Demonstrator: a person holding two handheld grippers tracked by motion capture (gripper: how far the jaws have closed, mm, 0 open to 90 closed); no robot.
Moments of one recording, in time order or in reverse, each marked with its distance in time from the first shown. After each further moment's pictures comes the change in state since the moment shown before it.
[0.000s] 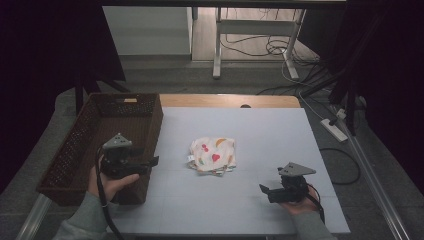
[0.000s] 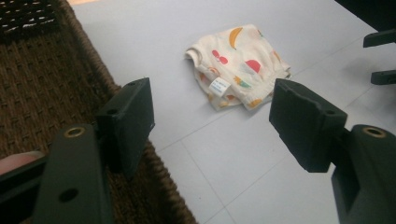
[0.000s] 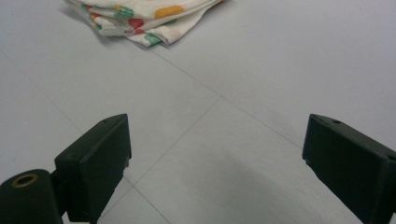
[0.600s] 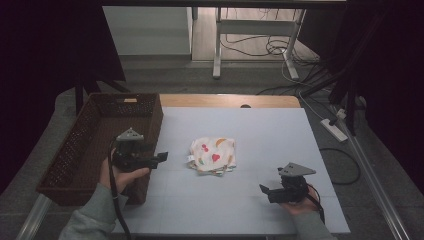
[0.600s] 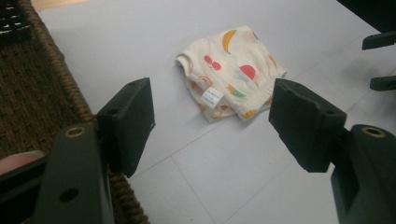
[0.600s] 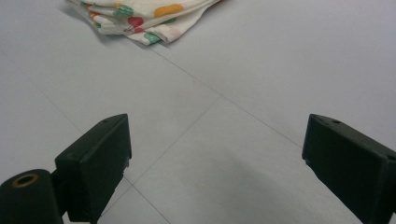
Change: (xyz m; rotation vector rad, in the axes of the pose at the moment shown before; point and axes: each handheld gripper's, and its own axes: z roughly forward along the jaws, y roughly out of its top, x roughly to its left) left arm -0.007 0.018 0.023 0.028 -0.021 0.005; right arm 0.000 -0.001 0.000 0.000 -0.001 0.002
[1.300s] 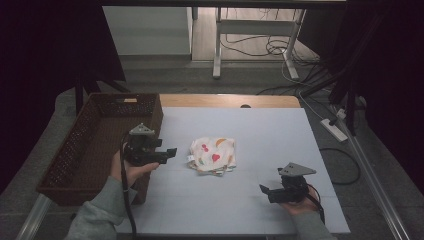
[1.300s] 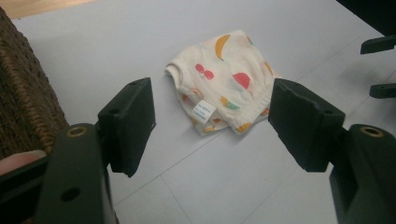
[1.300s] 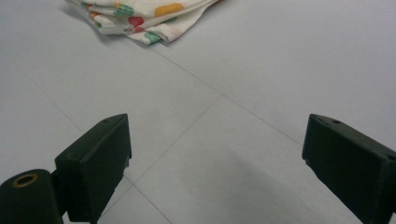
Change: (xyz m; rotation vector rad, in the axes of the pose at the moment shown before) left arm -0.007 0.017 0.019 0.017 -0.011 0.017; right arm -0.001 -0.001 0.001 0.002 0.009 0.009
